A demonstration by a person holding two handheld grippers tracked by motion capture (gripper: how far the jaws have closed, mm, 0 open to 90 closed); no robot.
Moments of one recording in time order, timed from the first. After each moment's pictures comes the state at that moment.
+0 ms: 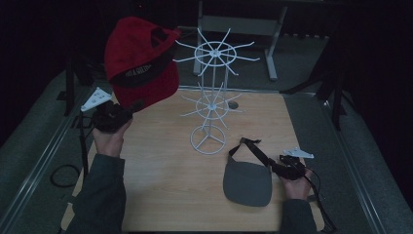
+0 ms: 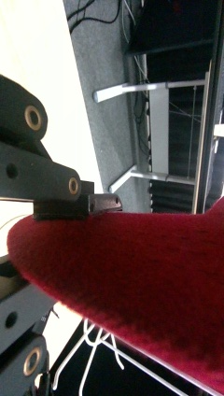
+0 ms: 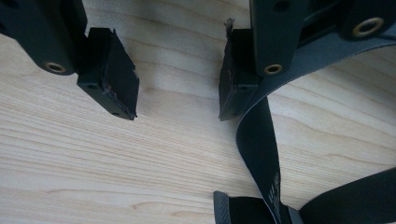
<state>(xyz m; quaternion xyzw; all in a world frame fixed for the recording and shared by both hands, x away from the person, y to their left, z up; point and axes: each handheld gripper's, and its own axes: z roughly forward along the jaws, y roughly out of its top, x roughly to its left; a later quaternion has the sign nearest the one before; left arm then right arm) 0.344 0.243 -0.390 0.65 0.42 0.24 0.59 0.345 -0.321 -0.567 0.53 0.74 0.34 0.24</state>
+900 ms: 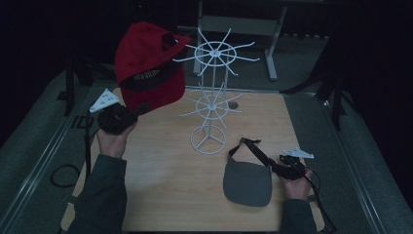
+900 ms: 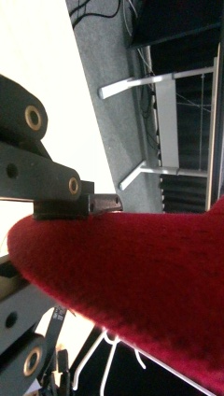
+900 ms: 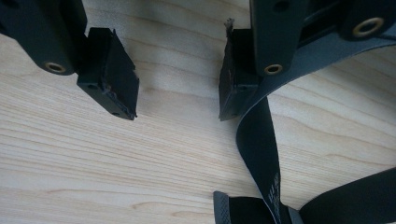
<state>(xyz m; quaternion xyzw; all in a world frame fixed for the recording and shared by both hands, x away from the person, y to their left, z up) 0.348 0.233 -0.397 0.68 0.40 0.24 0.56 0.345 -0.321 -0.567 0.53 0.74 0.34 0.24</state>
